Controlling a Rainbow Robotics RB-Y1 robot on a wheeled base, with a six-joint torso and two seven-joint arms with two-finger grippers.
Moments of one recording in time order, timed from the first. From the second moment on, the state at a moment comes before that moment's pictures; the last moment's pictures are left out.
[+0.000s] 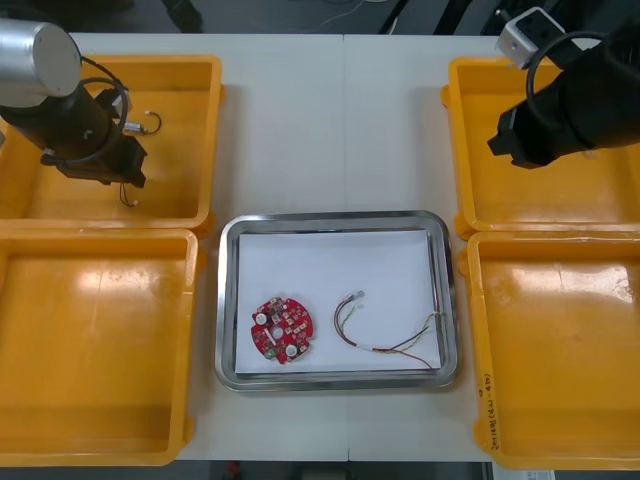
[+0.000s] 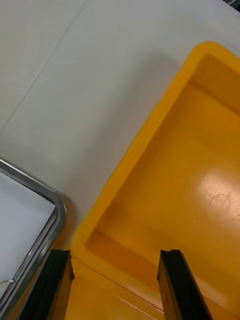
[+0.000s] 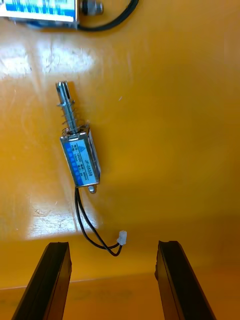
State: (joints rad) right arm -0.69 -0.50 -0.10 -2.04 -0.59 1.92 1.73; left arm -0.88 0.65 -0.15 -1.11 0.67 1.56 -1.52
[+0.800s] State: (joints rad) right arm -0.80 -0.56 -0.25 -1.65 -0.47 1.92 1.66; left arm -1.00 0.67 -0.15 -0.90 0.65 1.56 -1.52
